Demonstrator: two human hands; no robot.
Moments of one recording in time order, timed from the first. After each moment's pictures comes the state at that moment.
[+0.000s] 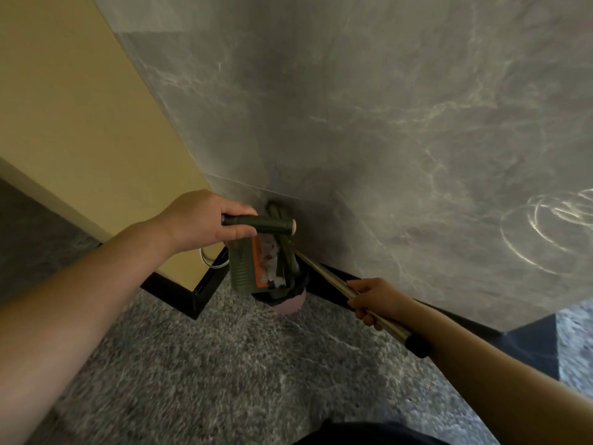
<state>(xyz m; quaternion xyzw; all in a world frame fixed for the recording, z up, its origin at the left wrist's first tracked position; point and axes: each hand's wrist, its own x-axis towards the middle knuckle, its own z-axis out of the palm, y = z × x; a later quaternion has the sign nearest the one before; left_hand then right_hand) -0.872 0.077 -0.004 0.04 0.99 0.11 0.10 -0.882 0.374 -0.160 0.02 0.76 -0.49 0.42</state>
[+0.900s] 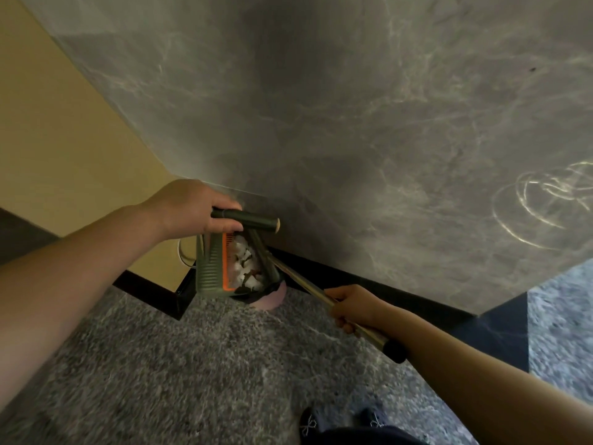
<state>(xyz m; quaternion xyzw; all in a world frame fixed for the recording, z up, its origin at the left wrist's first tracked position) -0.939 0.169 -0.005 0.11 0.99 0.01 0.13 -0.900 0.450 -0.169 -0.01 0.74 -0.48 0.47</state>
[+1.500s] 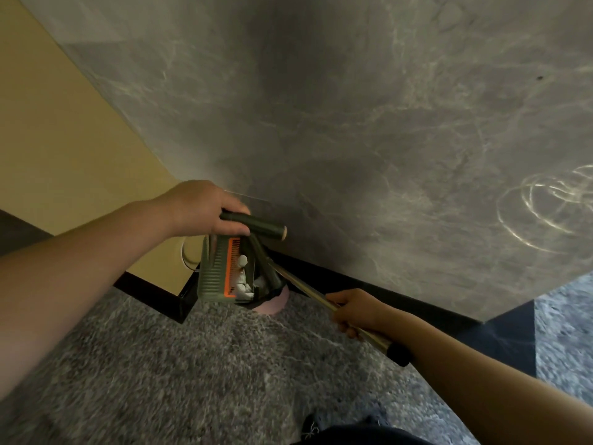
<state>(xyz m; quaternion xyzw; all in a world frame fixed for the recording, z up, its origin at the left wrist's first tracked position) -0.958 0.173 0.003 0.13 0.98 -0.01 0.17 -0.910 0.449 -0.168 -0.02 0.74 -0.47 0.47</state>
